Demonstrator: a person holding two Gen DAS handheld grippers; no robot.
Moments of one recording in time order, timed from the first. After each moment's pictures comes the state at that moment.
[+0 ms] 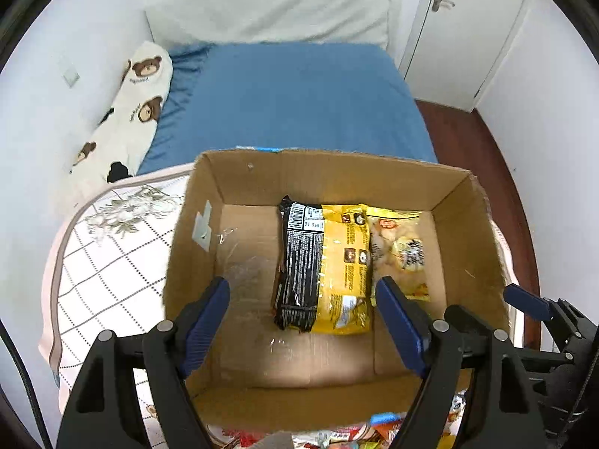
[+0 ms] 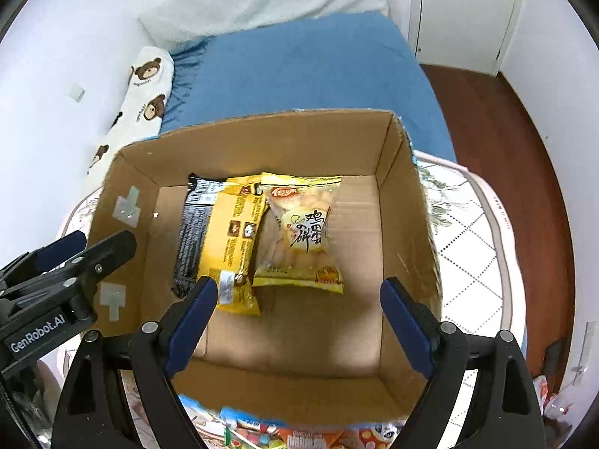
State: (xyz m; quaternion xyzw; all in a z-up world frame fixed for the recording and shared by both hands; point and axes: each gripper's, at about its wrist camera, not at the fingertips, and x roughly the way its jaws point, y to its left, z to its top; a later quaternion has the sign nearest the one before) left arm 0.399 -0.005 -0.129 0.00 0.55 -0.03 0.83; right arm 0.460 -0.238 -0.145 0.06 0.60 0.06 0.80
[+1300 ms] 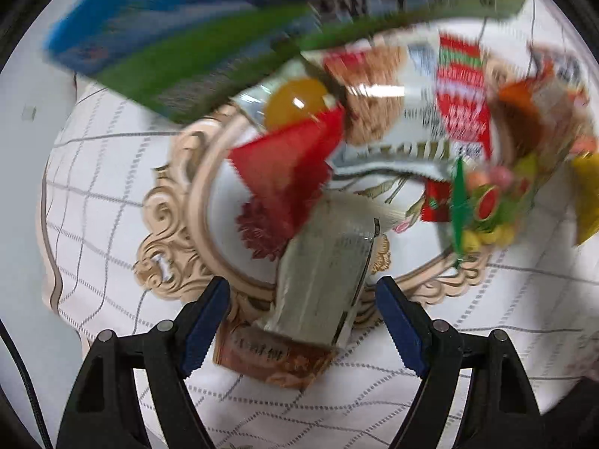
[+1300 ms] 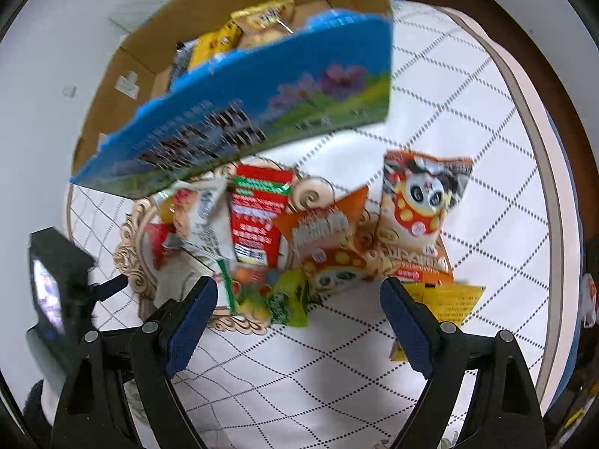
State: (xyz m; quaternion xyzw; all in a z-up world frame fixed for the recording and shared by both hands) left arm 0.209 0.022 -0.309 0.25 0.68 -0.07 0.69; right arm 0.244 -0.262 -0.207 0.17 0.67 0.04 0.72
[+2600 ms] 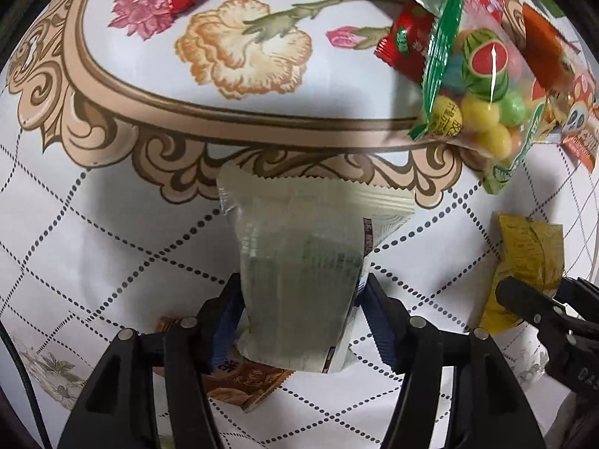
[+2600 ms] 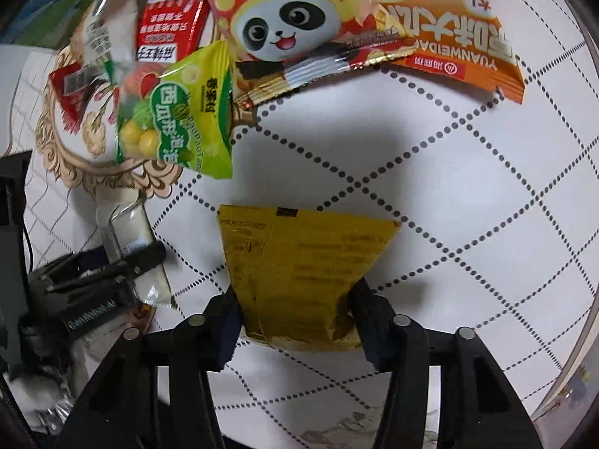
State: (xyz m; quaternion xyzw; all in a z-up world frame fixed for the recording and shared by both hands) left arm 0.082 0.046 -0.402 0.00 0.78 -0.04 0.62; right arm 0.174 -0.252 -0.323 0.11 0.79 0.05 0.60
